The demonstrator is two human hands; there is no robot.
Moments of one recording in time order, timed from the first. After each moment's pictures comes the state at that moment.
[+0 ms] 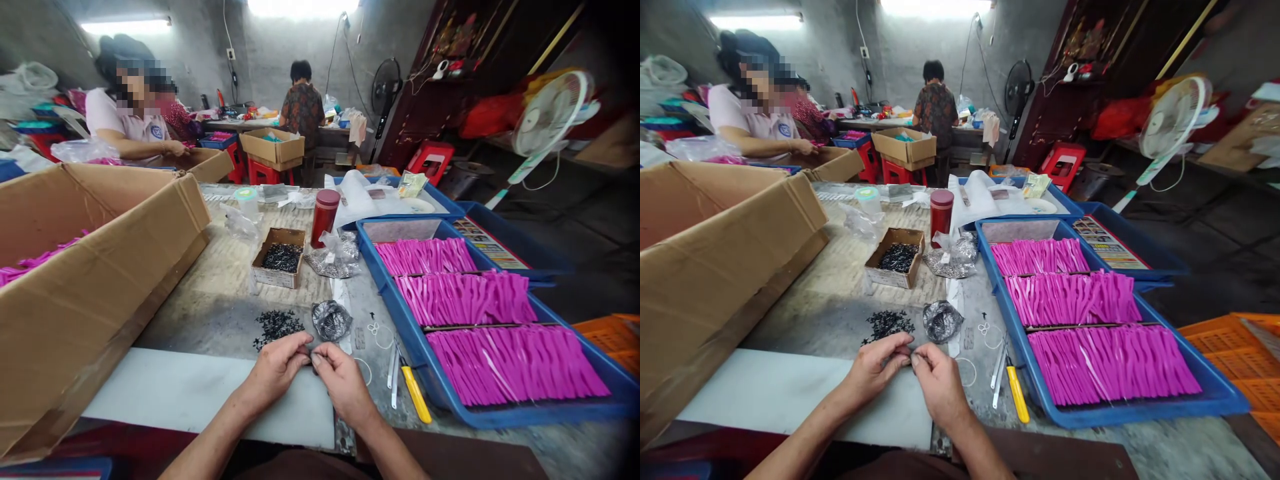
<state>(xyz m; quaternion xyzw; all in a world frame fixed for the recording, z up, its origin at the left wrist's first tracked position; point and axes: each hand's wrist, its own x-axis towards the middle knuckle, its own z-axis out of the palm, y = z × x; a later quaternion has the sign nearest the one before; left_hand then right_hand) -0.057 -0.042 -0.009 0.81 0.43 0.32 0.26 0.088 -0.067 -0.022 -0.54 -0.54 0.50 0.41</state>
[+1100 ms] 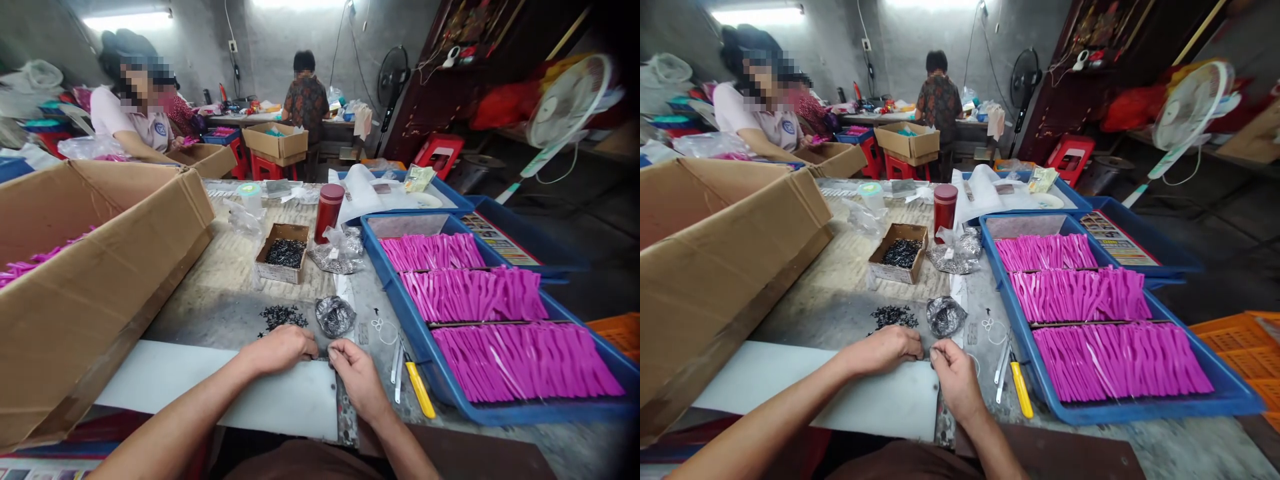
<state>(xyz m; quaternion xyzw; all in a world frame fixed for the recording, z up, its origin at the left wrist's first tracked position) -0.053 -0.009 0.015 0.94 0.25 0.03 0.24 0.104 -0.068 -0.026 -0.56 -0.51 0.50 0.43</state>
